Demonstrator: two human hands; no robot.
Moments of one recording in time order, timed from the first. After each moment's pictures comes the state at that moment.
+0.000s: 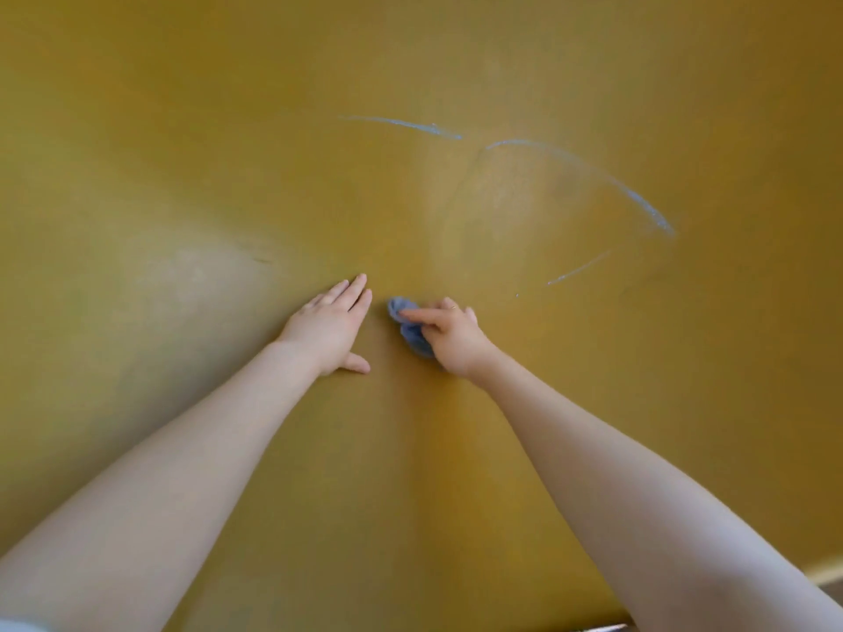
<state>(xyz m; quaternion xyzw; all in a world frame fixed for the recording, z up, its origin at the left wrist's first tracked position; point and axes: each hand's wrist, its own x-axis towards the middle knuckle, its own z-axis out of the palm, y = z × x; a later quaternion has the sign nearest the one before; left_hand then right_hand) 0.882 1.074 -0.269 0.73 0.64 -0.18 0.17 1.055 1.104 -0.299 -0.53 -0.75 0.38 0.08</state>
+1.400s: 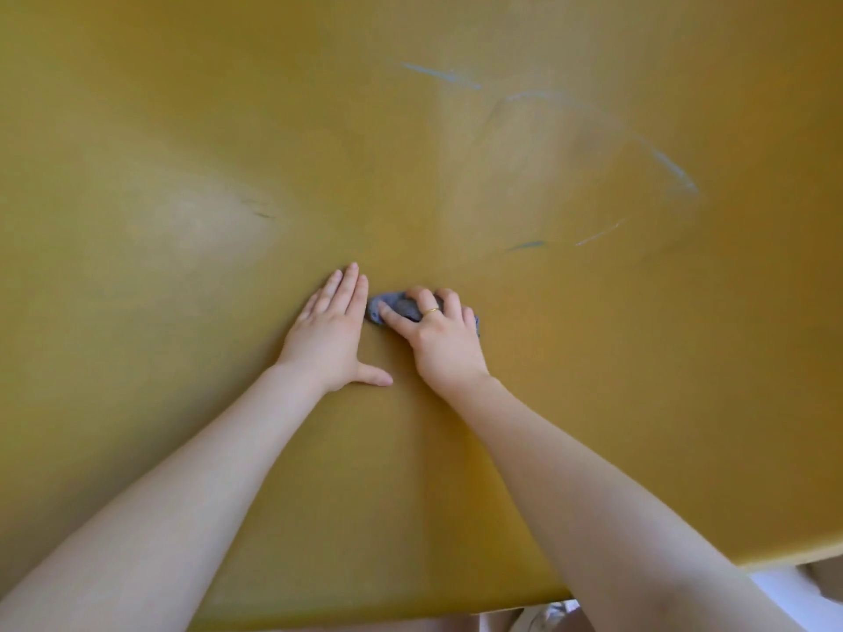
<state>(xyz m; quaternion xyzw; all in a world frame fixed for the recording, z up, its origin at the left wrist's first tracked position) 0.893 1.025 -0.292 0.68 0.70 -0.07 0.19 1.039 1.056 -0.321 -0.47 -0.87 0.12 -0.02</state>
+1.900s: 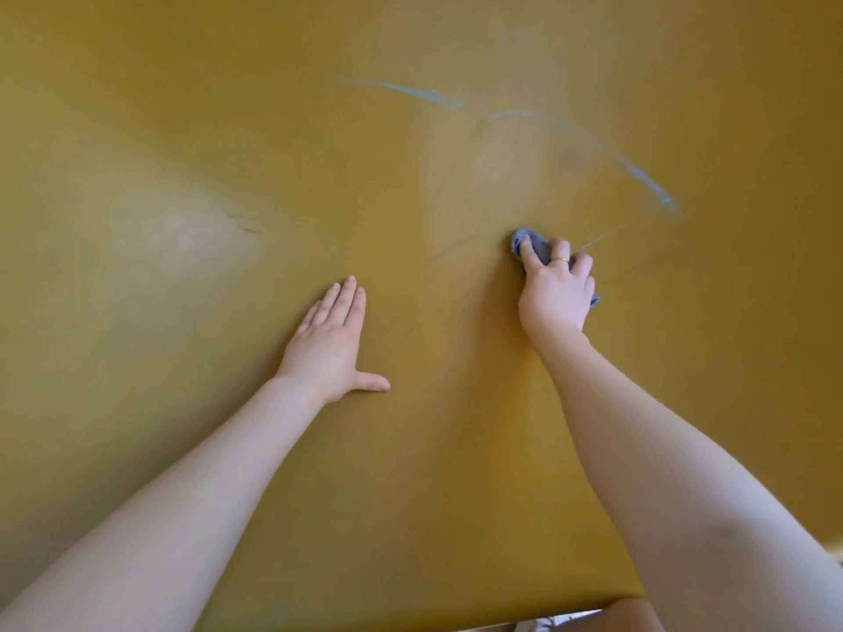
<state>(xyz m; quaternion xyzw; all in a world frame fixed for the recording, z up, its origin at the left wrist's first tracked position) 0.907 1.029 -0.291 0.67 0.71 -0.07 0.20 1.130 1.135 -0.302 -0.72 -0.69 0.04 0.01</state>
